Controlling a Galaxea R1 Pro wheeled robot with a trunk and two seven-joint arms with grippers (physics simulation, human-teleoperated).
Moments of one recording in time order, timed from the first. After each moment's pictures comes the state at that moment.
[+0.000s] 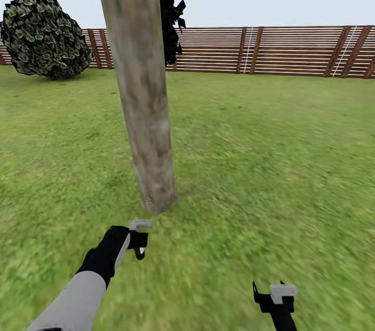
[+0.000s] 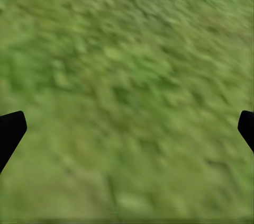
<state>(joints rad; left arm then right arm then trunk) -0.68 -0.09 0.13 -0.69 -0.19 0.68 -0.14 -0.43 -0.06 -0.11 -0.13 0.23 -0.66 -0.16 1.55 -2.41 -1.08</state>
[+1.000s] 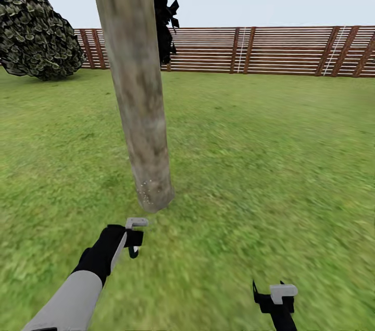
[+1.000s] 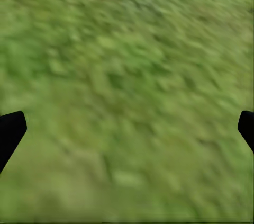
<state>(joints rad) -0.68 -0.06 0.13 -0.70 -0.21 0.68 -0.12 -0.43 -0.06 -0.11 -0.13 0.23 -0.66 -0.16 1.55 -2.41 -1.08</state>
